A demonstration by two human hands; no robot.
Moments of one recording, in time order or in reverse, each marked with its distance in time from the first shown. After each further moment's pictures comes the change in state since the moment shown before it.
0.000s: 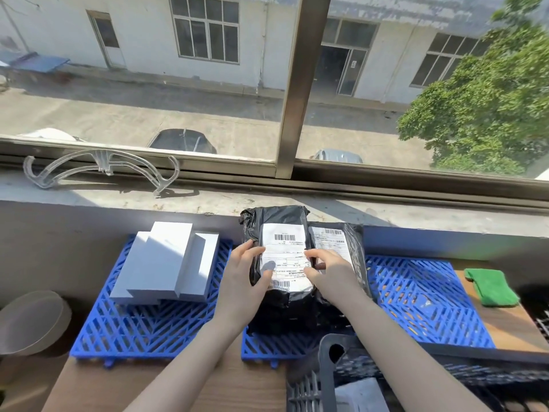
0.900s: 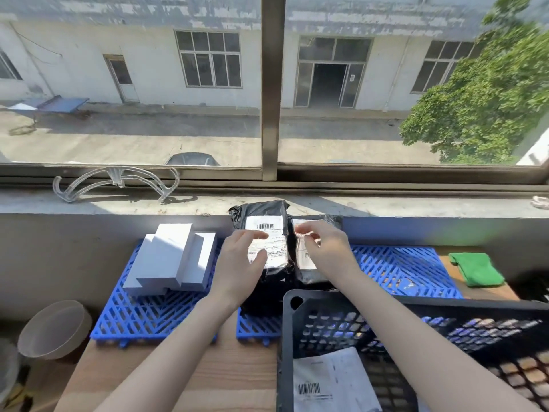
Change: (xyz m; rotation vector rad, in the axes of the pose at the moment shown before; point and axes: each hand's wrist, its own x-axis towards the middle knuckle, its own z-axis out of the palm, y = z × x) left_hand -0.032 0.083 -0.027 0.075 0.004 0.097; right_hand -0.042 -0.014 -0.051 0.132 0.185 -0.251
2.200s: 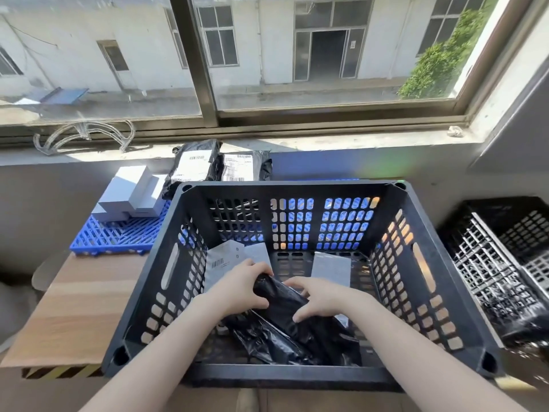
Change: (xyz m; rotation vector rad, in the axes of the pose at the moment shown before) left_hand -0.237 0.142 0.167 0.391 -0.713 -0.107; right_hand -0.283 0.171 -0.157 -0.197 -0.906 0.199
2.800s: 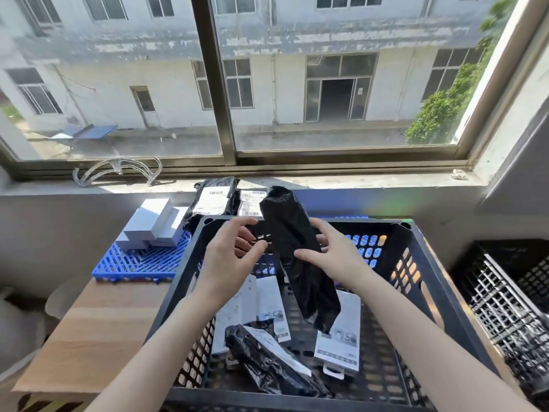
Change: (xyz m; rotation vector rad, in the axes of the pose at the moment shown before) left_hand -0.034 0.038 -0.091 -0.368 0.874 0.264; right_hand -0.045 -0.066 -0.091 0.470 0.657 -0.302
